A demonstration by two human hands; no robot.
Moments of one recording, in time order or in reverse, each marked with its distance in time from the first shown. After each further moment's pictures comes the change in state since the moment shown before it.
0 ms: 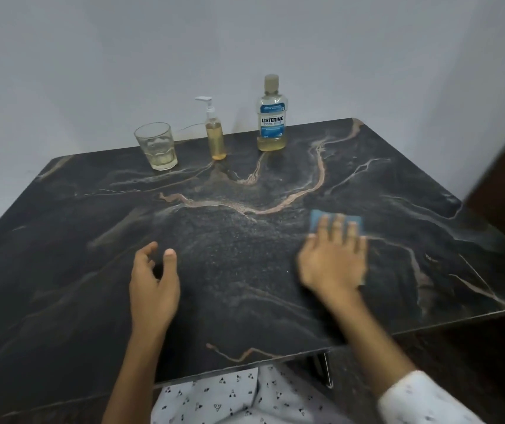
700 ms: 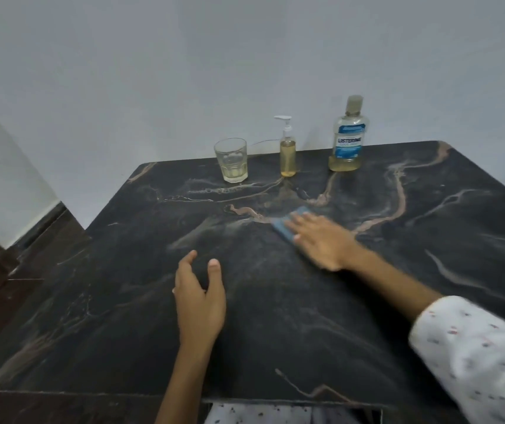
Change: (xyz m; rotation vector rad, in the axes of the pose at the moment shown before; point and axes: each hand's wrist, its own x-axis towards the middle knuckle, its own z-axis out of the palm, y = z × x) left_hand 0.004 0.010 -0.031 0.051 0.133 -0.031; right_hand 0.083 -0.097 0.018 -0.067 -0.263 -0.962
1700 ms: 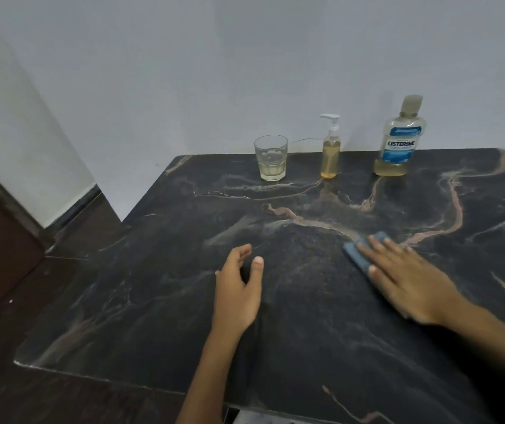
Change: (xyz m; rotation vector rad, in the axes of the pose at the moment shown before) left_hand 0.033 -0.014 -0.007 -0.018 -0.191 0.055; right_hand -0.064 -0.001 0.003 -0.051 0.000 0.153
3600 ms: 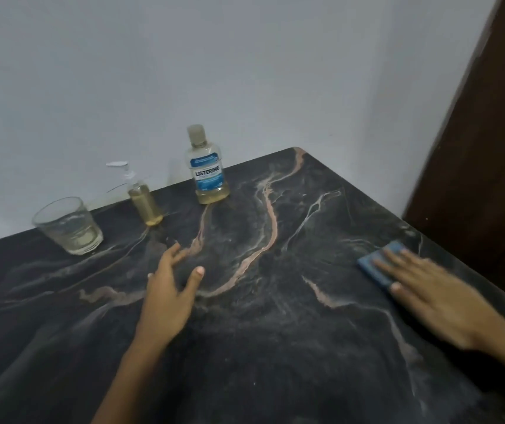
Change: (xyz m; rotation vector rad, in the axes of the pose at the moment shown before) left_hand 0.073 0.073 0.164 0.254 -0.374 0.378; right_hand -0.163 0.189 -0.016 0.113 0.126 0.425
